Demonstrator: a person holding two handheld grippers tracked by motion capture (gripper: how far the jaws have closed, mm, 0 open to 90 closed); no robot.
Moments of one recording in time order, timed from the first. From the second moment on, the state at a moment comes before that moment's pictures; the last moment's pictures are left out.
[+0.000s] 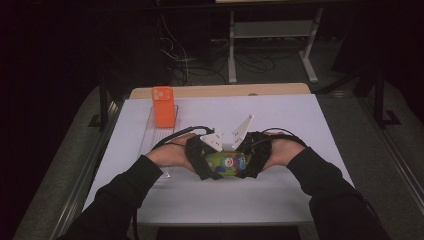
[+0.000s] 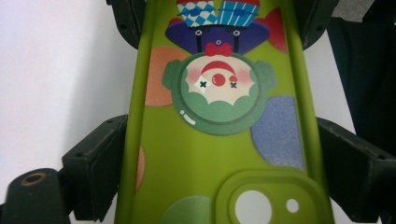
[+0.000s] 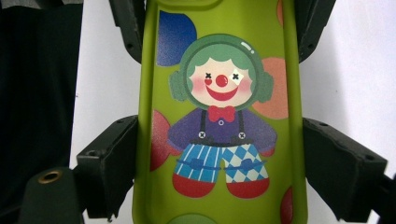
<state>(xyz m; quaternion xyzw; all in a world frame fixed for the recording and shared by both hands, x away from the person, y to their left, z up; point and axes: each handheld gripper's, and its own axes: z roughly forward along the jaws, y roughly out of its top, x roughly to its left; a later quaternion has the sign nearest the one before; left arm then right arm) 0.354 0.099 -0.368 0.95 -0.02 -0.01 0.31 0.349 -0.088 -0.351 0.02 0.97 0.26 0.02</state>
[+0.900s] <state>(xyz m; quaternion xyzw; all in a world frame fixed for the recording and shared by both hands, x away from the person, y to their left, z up) 0.344 0.106 -0.386 0.95 0.08 -0.01 0.30 0.348 -0.129 -0.372 0.15 0.94 0.32 0.02</state>
